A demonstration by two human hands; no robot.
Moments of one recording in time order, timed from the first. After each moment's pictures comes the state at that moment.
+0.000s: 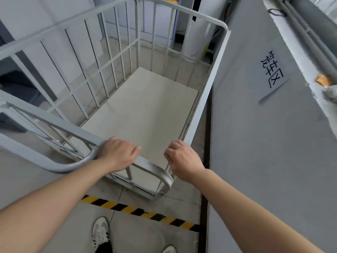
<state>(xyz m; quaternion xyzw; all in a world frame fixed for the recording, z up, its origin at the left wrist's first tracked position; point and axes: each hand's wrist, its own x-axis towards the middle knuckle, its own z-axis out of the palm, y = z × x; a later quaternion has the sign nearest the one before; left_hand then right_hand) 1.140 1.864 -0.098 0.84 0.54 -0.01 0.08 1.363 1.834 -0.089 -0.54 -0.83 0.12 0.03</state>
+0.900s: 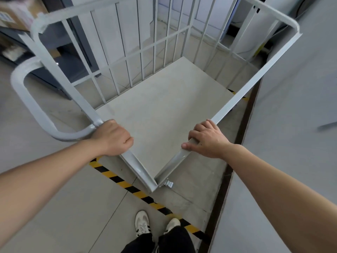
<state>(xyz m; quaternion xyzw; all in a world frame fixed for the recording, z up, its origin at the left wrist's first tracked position) 1.051 1.876 -0.110 0.82 0.56 -0.07 0.03 1.359 1.945 -0.083 -0.42 -0.89 0.11 -0.11</state>
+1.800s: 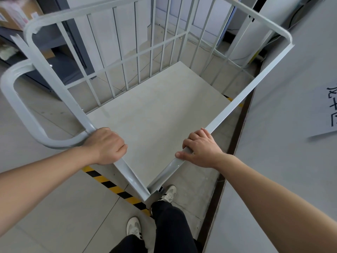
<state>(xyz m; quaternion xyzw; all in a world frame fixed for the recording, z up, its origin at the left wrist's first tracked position) 1.053 1.882 -0.113 0.83 0.56 -0.07 0.02 1.362 1.950 -0.086 -0.41 -0.90 0.11 -0.12</state>
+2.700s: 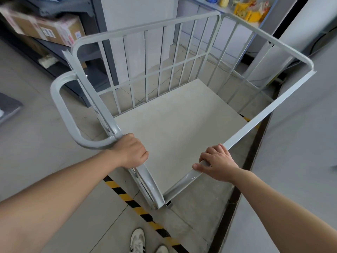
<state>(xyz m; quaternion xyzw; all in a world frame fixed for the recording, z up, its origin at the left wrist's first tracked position) 1.061 1.882 -0.102 0.80 0.58 -0.16 0.03 1.358 1.953 -0.082 -0.43 -0.88 0.13 -0.15</state>
